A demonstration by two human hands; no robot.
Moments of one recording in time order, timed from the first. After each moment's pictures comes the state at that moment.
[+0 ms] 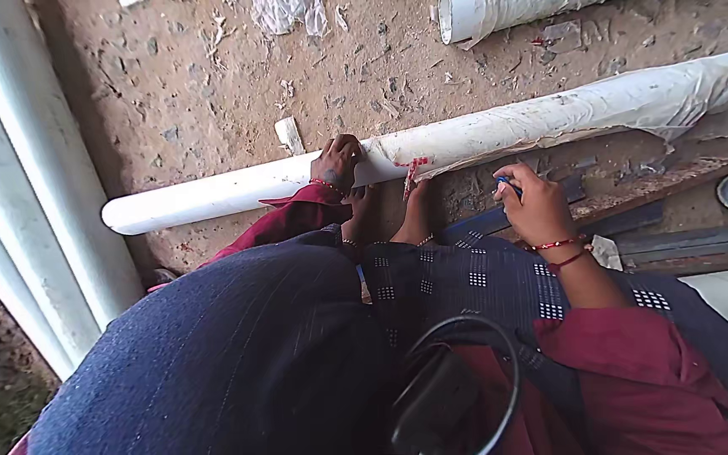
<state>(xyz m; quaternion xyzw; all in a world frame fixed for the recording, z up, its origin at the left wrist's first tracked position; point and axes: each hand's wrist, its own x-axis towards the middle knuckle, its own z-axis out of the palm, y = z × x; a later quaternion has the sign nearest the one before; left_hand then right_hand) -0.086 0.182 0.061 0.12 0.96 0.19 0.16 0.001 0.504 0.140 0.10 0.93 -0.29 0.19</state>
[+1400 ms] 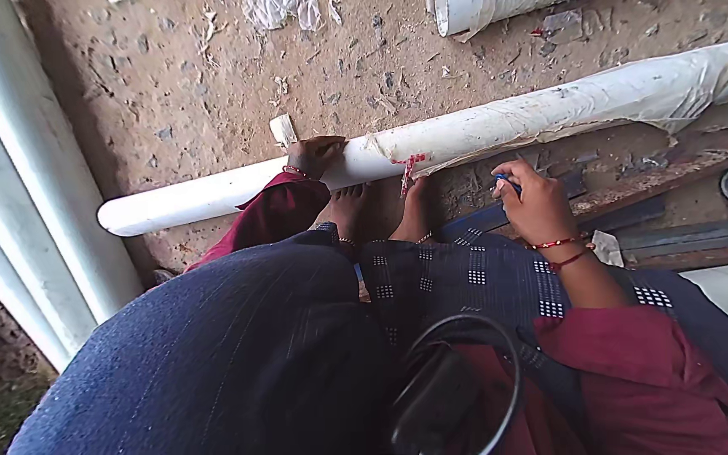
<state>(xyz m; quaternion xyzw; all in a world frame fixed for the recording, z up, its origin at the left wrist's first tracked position) -0.104 0.134 0.042 0.06 0.92 0.35 0.17 0.003 0.505 0.139 0.09 0.93 -0.30 0.18</state>
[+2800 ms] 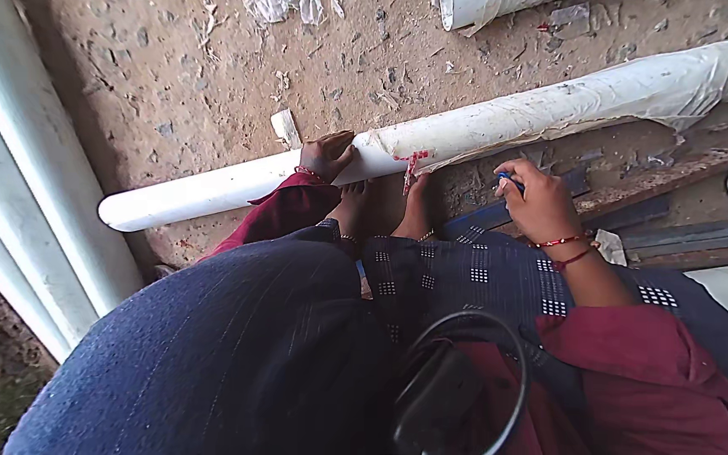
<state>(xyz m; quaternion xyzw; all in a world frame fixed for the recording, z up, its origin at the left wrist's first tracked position) -0.096 0.145 0.037 0.12 0.92 0.32 0.17 0.003 0.505 0.140 0.09 0.93 -0.30 0.19</state>
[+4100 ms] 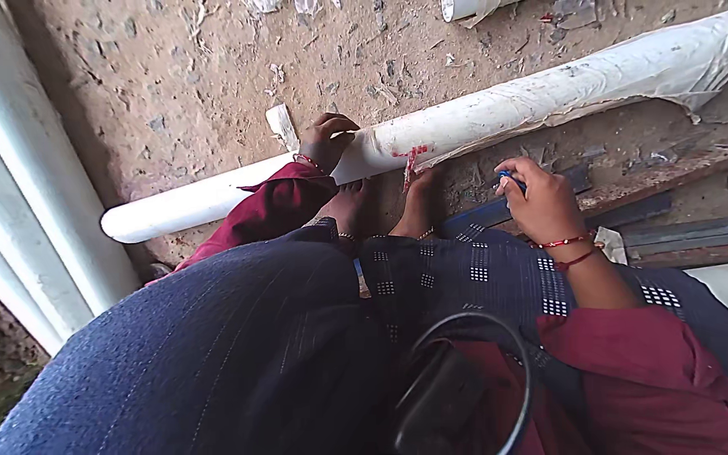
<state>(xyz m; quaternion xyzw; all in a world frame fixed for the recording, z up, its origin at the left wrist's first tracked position) -0.108 0.164 0.056 0.12 0.90 0.38 0.15 0.004 0.504 0.140 0.08 0.93 -0.30 0.18</state>
